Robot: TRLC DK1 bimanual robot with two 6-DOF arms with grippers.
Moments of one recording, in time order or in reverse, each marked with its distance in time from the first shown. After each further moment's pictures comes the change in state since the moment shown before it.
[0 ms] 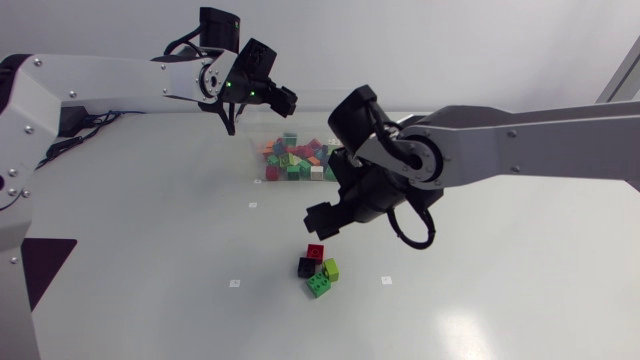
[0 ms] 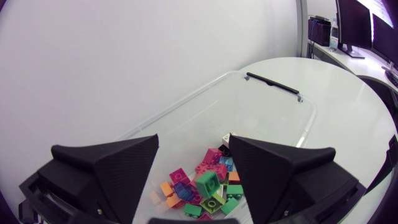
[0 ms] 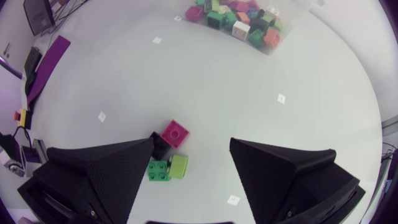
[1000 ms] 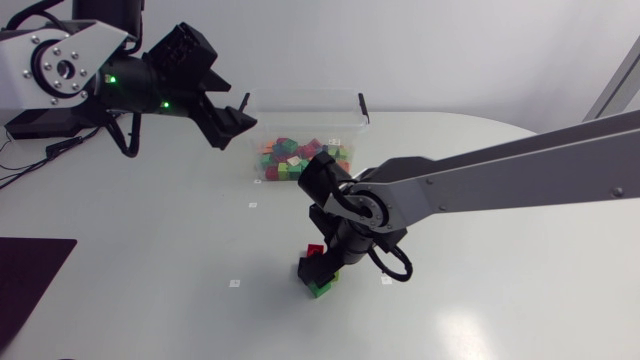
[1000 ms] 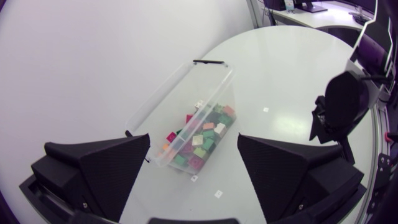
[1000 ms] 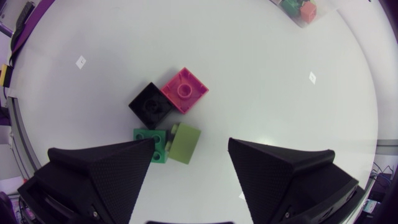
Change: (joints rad) left arm 0.031 -0.652 -0.533 -0.233 0.085 0.330; right arm 0.085 0.169 -0.036 0.007 0.057 -0.074
